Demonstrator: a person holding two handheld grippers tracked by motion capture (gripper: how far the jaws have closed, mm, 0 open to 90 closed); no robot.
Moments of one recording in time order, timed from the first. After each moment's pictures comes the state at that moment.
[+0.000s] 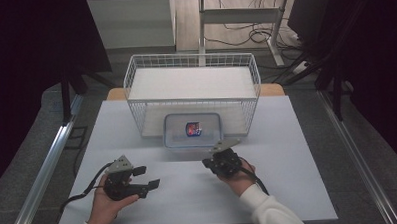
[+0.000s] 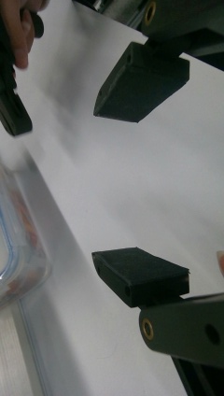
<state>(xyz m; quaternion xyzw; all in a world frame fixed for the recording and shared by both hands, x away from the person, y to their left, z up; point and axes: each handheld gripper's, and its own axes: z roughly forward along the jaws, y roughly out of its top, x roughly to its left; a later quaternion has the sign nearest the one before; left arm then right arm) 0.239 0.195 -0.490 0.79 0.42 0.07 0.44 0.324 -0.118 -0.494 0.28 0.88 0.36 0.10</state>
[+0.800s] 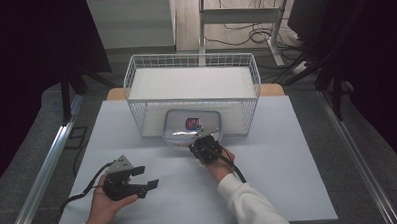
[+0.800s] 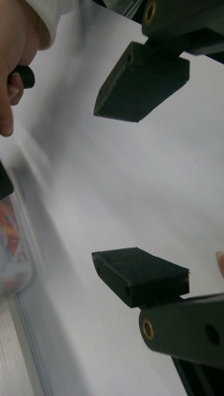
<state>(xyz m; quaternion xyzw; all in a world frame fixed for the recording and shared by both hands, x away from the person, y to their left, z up) 0.236 0.199 -0.488 0.79 0.42 0.08 0.44 0.368 -0.069 -0.503 0.32 0.86 0.38 0.15</state>
